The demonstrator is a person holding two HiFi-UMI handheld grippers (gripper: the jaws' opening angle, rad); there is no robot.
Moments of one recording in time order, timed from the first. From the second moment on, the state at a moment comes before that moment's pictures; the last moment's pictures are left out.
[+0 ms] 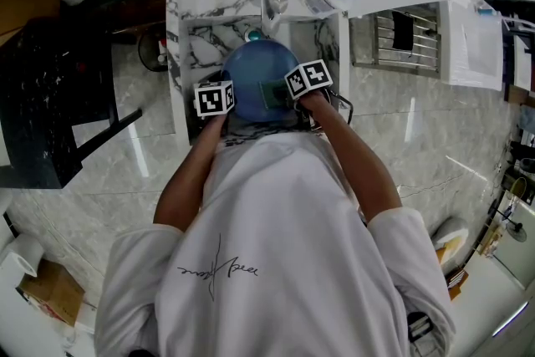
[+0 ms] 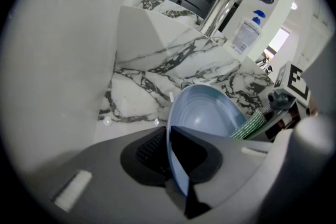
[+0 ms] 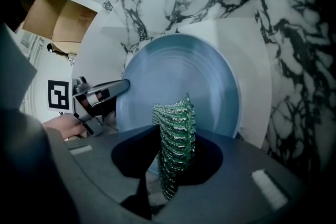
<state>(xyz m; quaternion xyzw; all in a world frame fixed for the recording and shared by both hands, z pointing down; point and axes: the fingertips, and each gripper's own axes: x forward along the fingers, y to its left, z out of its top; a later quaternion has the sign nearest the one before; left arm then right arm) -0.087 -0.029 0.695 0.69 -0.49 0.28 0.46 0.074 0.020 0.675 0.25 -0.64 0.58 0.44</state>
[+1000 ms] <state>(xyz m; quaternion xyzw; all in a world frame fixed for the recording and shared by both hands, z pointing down) -0.087 -0.029 0.695 0.69 -0.49 0.29 0.45 0.110 0.015 0.674 0.29 -0.60 0.56 0.49</state>
